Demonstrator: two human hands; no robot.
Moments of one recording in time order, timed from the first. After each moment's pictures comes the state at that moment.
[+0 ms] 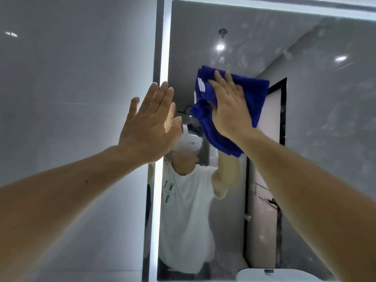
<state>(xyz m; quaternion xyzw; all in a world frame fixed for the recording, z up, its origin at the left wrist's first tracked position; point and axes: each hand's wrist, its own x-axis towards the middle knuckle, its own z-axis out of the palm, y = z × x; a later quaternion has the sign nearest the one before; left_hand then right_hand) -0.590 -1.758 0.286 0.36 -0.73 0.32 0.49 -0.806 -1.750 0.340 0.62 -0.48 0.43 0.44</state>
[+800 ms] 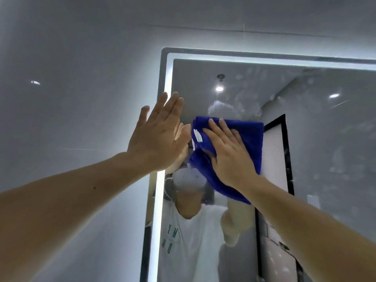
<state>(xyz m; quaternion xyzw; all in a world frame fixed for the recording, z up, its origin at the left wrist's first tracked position) -0.602 -1.747 0.360 0.34 -0.70 0.36 0.51 -0.815 -1.755 0.337 0.64 -0.45 0.36 0.50</state>
